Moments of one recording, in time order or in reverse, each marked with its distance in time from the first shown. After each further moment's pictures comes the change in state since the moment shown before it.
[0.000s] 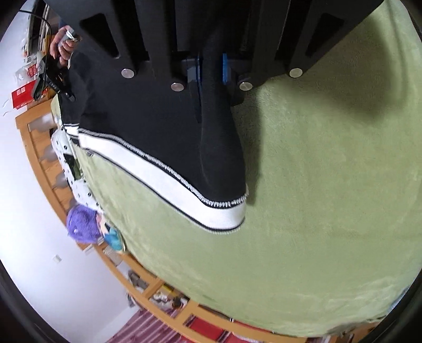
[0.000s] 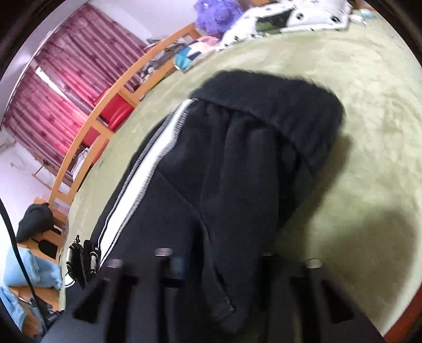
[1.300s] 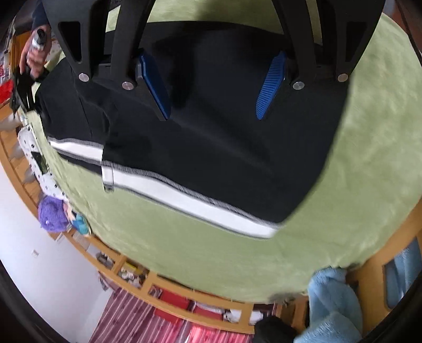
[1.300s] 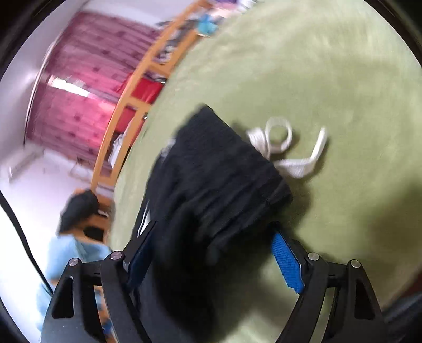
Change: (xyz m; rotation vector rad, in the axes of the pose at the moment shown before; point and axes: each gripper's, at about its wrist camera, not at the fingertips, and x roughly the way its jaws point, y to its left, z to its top) left arm -0.144 0.075 -0.064 0.006 -0.114 0.277; right arm -0.010 0.086 -0.115 0.218 0.191 0.260
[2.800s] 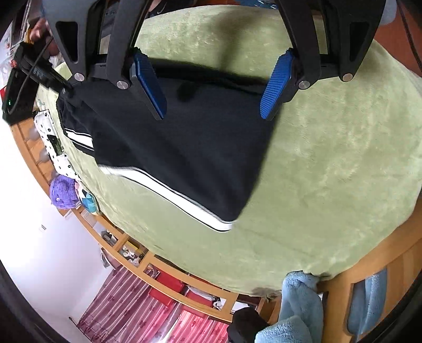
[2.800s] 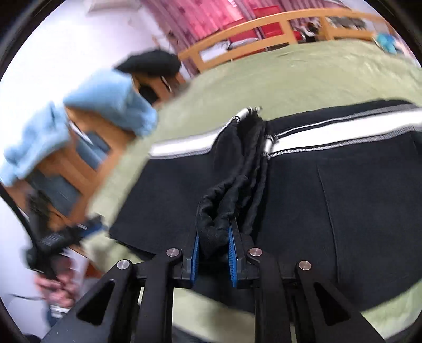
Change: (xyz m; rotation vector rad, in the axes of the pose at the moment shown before) left arm -0.049 0.061 -0.038 -0.094 -0.081 -0.087; right arm 0.043 0.197 -0.221 -0.805 0.317 0.085
